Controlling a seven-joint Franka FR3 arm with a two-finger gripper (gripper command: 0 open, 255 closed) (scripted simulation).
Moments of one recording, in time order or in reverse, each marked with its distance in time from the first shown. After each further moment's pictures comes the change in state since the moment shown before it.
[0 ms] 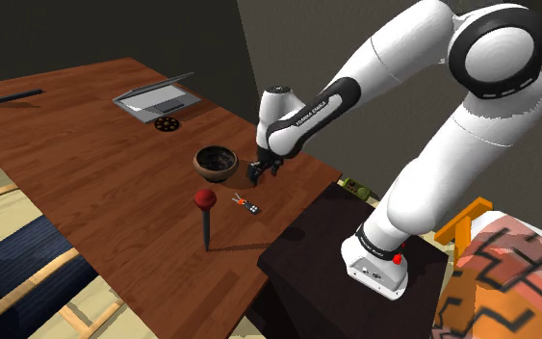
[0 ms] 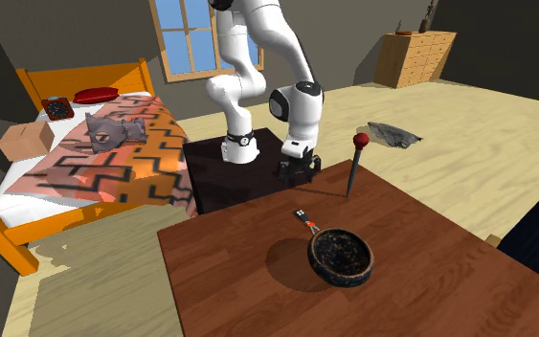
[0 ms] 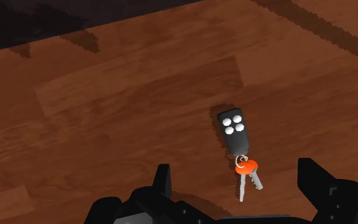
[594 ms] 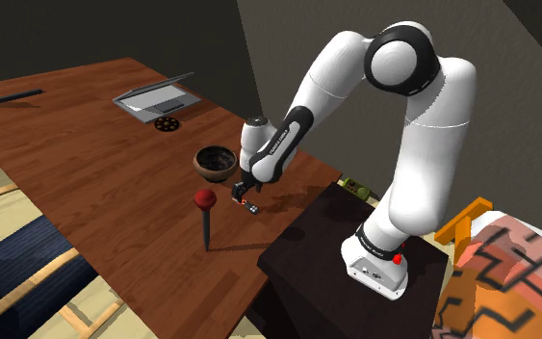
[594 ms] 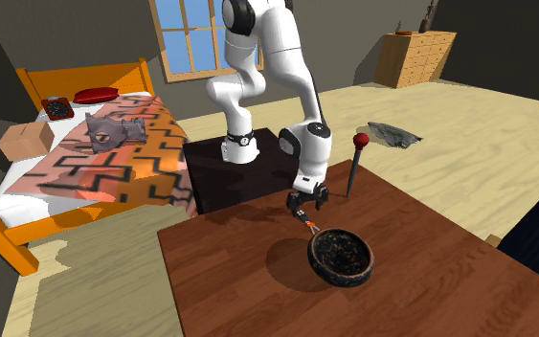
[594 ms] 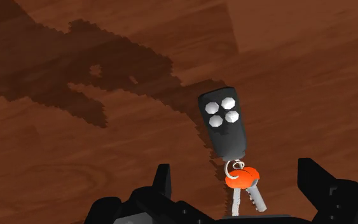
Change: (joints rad) arm 0.046 0.404 -0.025 0.156 -0.100 0.250 0.097
